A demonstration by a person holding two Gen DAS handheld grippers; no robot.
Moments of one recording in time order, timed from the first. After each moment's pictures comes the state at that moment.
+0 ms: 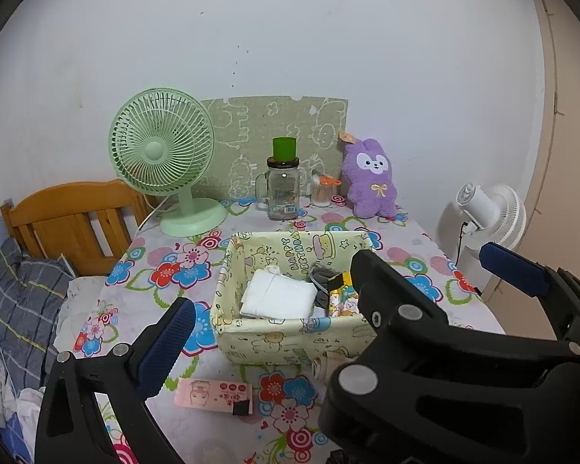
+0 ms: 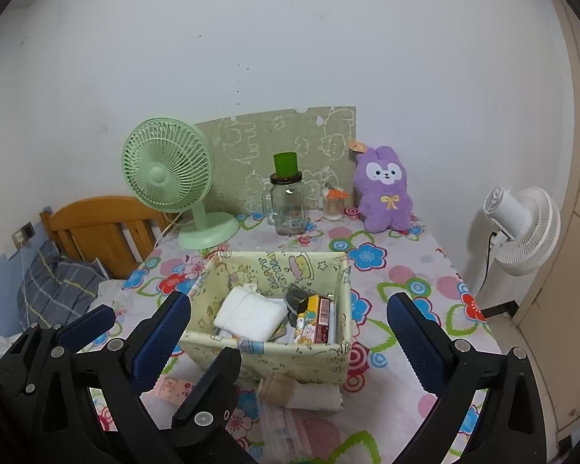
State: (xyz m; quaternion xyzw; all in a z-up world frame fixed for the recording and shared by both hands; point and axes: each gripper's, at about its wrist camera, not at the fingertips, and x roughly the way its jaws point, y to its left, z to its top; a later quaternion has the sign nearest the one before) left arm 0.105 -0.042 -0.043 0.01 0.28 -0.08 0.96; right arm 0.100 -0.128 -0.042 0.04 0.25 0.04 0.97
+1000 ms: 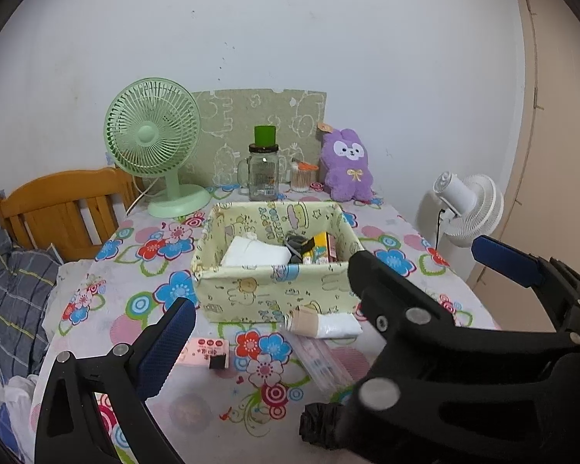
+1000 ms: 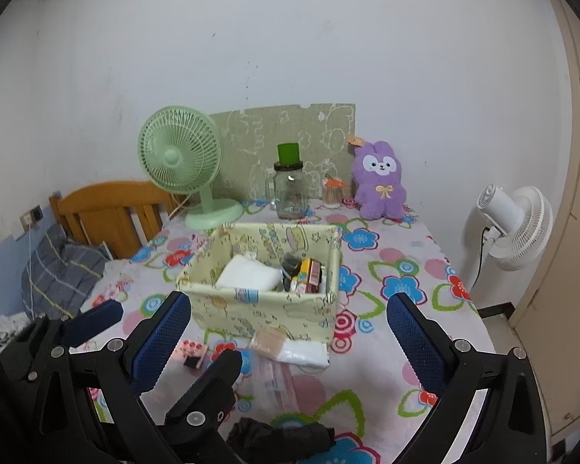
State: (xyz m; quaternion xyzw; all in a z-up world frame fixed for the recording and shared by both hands) left arm 0.054 -0.051 -0.067 0.01 0.29 -0.11 0.95; right arm 0.045 -0.133 -0.064 0.02 0.24 0.05 0.97
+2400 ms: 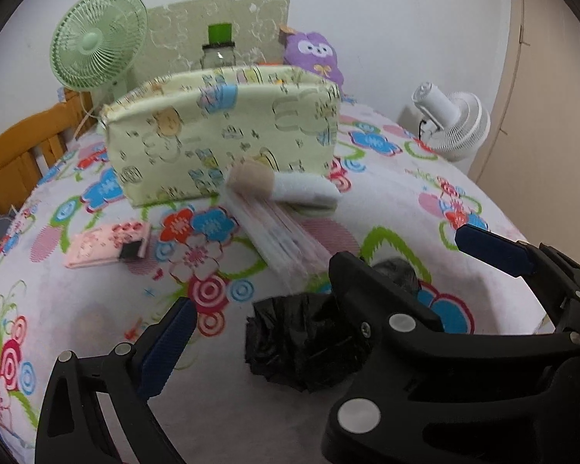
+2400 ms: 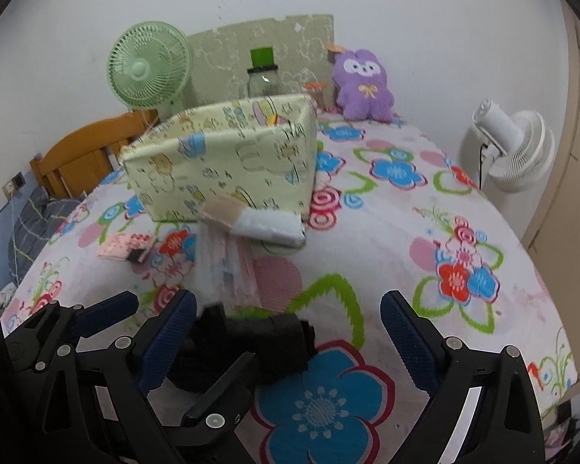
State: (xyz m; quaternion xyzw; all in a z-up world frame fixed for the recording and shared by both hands) left arm 0.057 -0.084 -0.189 0.03 0.40 -0.16 0.90; right arm 0.043 -0.156 -0.191 0.05 0.35 0.03 0.94
